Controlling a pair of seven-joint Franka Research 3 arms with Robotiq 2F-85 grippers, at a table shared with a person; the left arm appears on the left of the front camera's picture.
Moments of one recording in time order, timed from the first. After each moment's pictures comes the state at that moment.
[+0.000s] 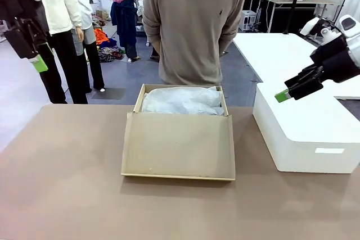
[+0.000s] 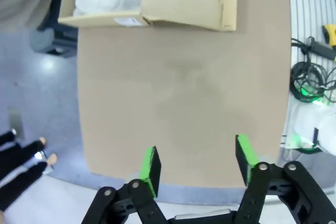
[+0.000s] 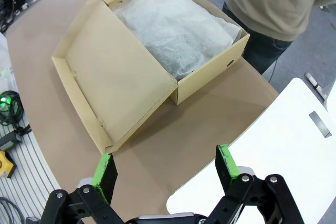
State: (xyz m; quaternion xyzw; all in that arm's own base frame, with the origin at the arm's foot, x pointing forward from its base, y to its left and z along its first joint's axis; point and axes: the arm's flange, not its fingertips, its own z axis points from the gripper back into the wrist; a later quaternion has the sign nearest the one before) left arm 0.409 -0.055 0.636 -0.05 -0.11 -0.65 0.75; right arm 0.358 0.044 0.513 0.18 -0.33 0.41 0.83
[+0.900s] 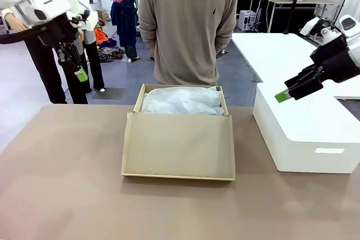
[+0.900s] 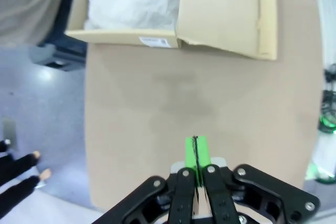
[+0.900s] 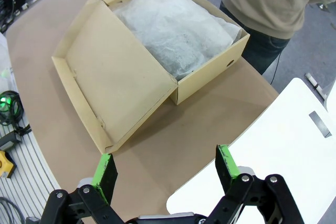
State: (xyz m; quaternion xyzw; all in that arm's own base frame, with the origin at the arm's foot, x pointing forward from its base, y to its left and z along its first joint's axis) left arm 0.488 -0.077 0.559 -0.09 -0.14 -0.63 0.76; right arm 0.358 0.045 0.513 0.18 -0.33 0.41 0.83
